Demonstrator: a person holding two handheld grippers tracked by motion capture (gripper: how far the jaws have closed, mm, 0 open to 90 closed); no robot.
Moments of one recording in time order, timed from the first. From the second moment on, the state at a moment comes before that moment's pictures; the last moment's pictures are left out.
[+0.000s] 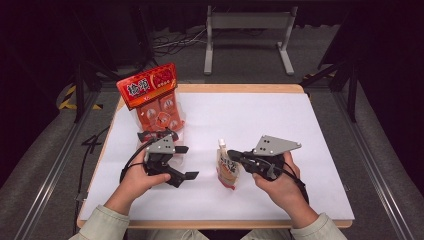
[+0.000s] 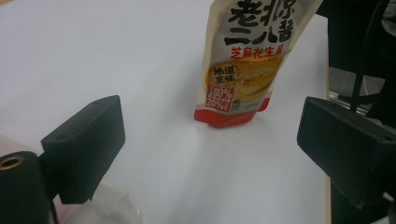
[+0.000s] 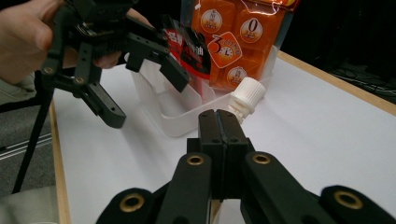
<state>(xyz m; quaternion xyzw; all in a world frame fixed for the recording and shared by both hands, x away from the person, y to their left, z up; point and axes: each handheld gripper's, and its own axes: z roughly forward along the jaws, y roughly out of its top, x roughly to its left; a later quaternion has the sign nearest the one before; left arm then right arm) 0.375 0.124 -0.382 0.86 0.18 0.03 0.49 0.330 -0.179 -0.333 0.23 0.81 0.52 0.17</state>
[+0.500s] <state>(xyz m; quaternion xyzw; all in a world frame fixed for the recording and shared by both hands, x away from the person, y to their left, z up) 0.386 0.085 -0.389 0.83 0.13 0.00 0.54 0.322 -0.165 -0.319 0.19 0.82 0.52 0.16</state>
